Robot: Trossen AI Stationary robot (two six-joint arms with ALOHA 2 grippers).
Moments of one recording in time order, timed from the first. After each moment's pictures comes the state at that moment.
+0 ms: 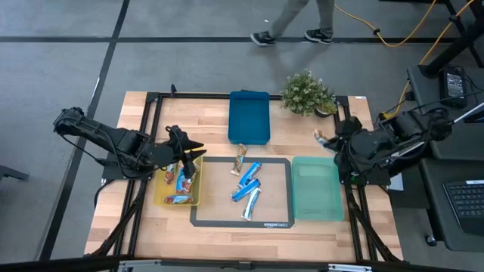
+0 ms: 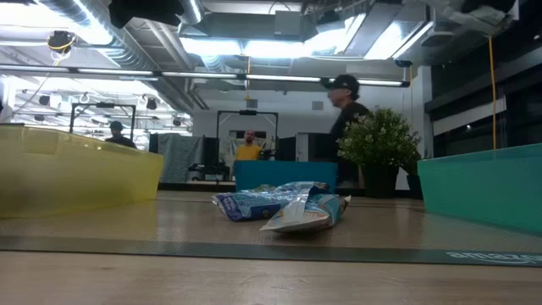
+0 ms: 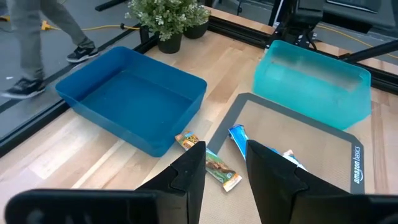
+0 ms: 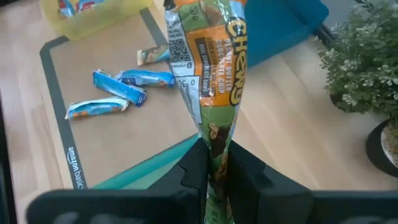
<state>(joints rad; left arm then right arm) -0.35 0.96 0.91 -0.58 -0.67 -0.58 0.38 0.89 1.27 -1.36 0.45 0.76</state>
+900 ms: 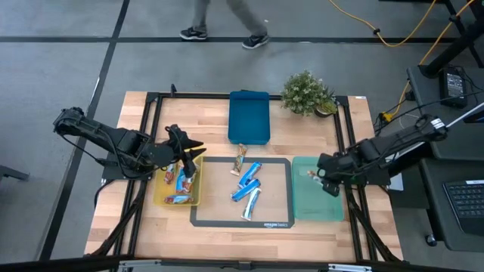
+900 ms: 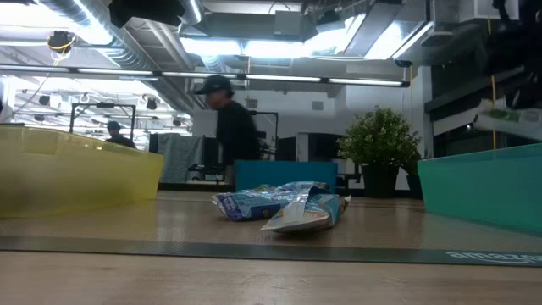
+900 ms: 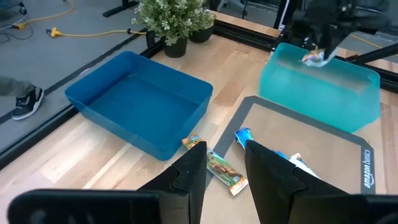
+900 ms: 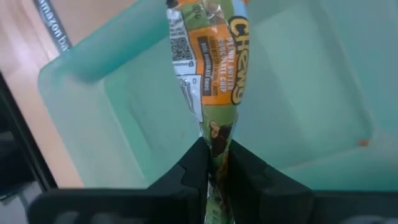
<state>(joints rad) -0.35 0.96 0.91 -0.58 -0.70 -0.56 0.38 0.82 0.64 -1.02 -0.06 0.89</state>
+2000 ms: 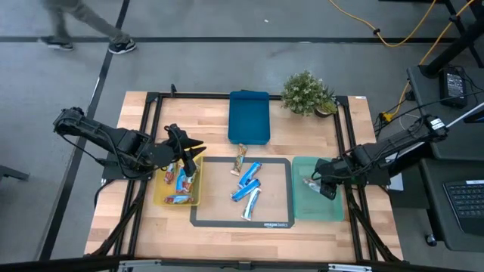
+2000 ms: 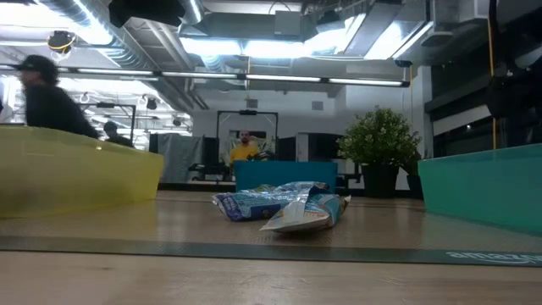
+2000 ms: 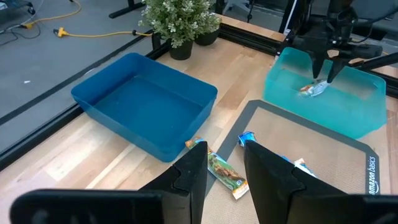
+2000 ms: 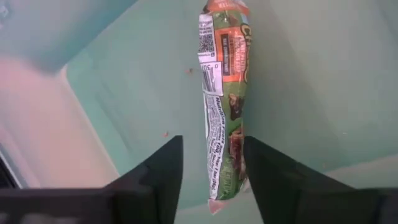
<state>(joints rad) -0.35 0.96 0.91 -0.58 -0.72 -0.58 0.38 0.82 0.44 -0.83 -0.13 0.94</state>
